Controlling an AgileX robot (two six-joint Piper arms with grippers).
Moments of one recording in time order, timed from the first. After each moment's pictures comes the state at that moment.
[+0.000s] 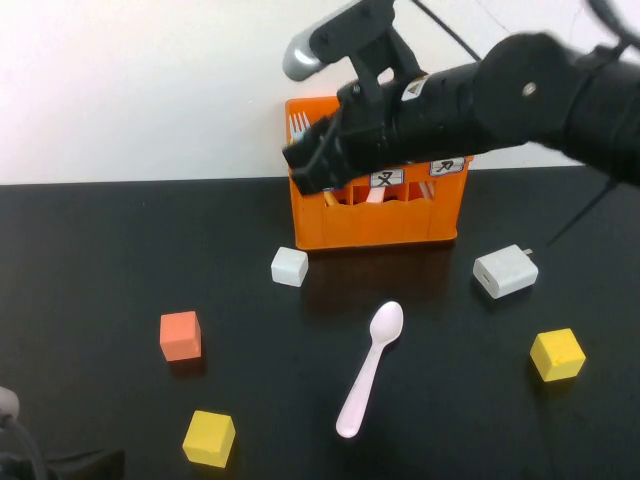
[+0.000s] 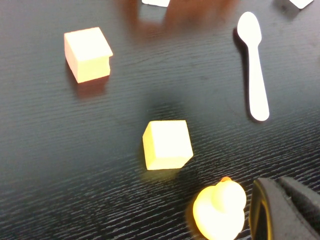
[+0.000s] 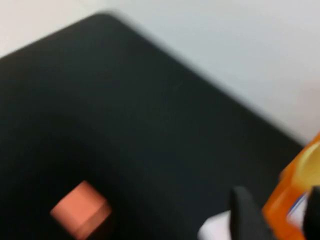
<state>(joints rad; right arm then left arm) 0.62 1.88 -1.62 0.54 0.46 -0.64 -0.60 0.54 -0.45 0.05 0.60 -0.42</state>
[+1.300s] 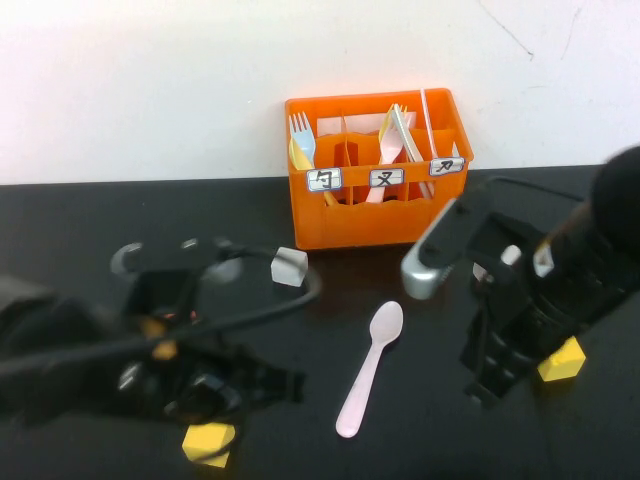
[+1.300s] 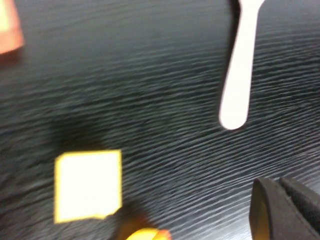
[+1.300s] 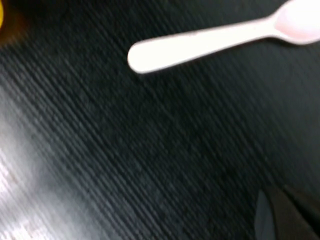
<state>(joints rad) 0.62 1.58 -1.18 0.16 0.92 -0.44 -0.60 1.23 -0.83 -0.22 0.63 -0.31</state>
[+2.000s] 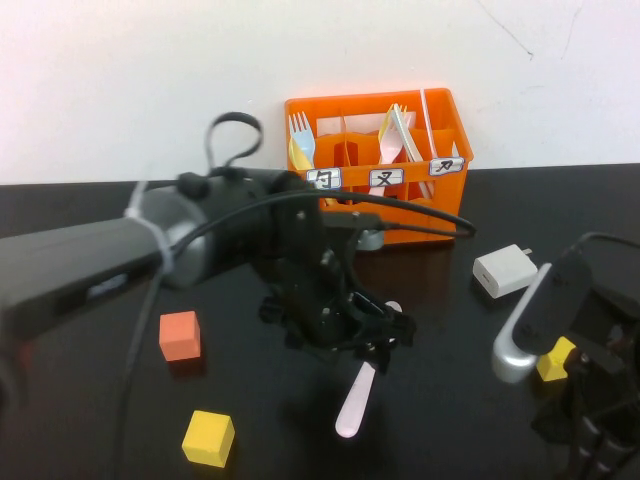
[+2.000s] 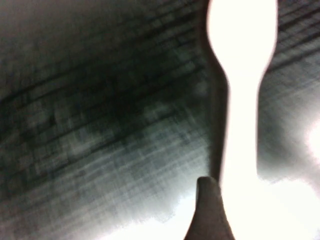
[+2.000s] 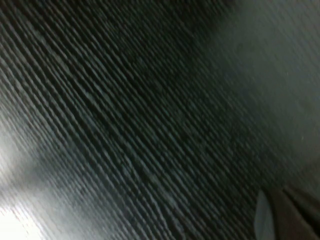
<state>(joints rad) 0.62 1.29 -0.86 0.14 0.83 -0.41 -0.60 1.90 -1.41 -0.32 0.84 -0.10</state>
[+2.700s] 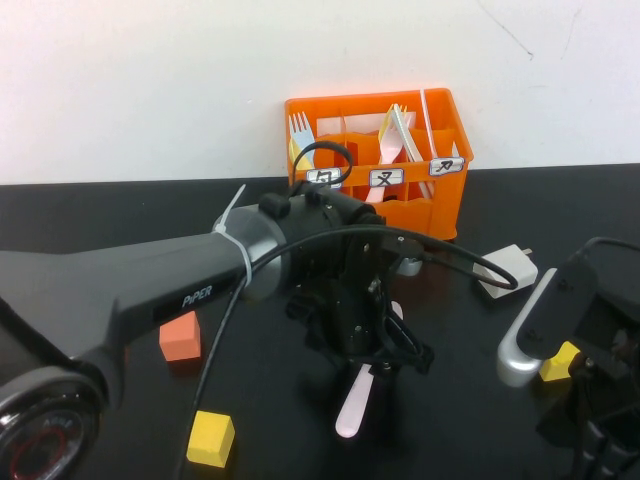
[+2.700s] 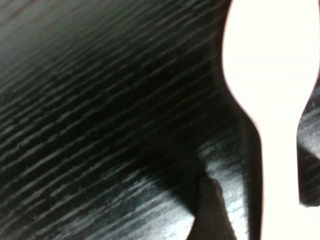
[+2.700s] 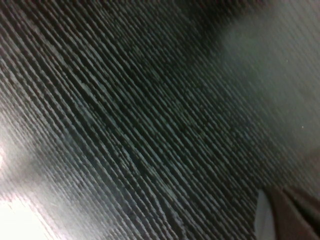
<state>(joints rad) 0.62 1.29 -0.84 0.12 0.83 -0.39 -0.69 2.05 -1.53 -0.08 0.88 -0.15</state>
